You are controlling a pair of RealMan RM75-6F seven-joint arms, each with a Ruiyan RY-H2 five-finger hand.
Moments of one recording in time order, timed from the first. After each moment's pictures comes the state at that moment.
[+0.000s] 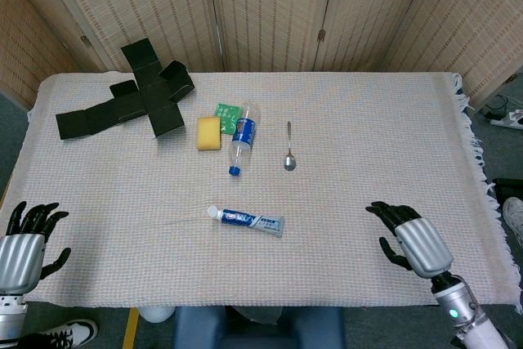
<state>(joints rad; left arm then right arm) -0.09 -1.13 -0.04 -1.69 1.51 1.53 0.24 0.23 -1.13 0.03 -1.79 -1.67 1.28 -0.09</state>
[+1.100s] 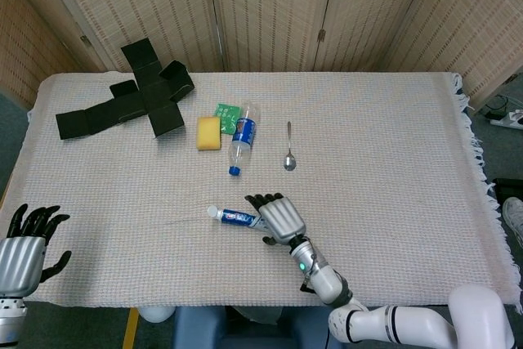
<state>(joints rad) -0.08 -1.12 -0.04 -1.70 1.51 1.52 0.24 0.71 -1.85 0.26 -1.52 -1.03 0.96 -0.70</state>
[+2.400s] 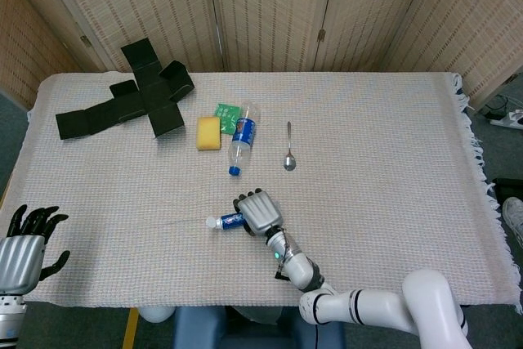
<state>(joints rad) -0.09 -1.14 -0.04 -1.66 1.48 1.48 0.22 0.92 -1.99 0.27 -1.27 -0.90 0.92 -0.72</state>
